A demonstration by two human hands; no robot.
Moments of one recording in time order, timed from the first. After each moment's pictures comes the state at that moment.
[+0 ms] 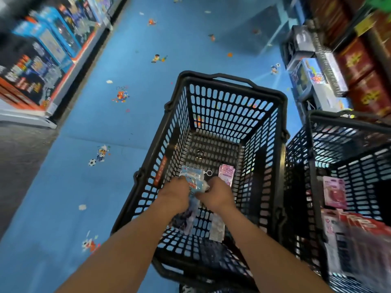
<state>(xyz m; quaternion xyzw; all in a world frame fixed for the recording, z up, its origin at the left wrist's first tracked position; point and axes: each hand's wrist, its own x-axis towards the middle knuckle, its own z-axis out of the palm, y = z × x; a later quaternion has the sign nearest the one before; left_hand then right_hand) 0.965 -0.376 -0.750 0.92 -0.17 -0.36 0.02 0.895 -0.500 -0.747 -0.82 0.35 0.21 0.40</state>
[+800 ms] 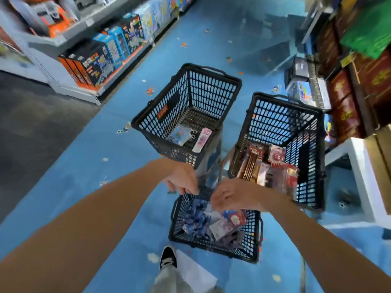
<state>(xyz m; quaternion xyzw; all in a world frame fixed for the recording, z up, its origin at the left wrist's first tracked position) 0.653 -0.383 -0.527 0.81 -0.19 -0.54 0.13 0.543 -0.583 -0.522 -0.81 0.01 0.41 0.42</state>
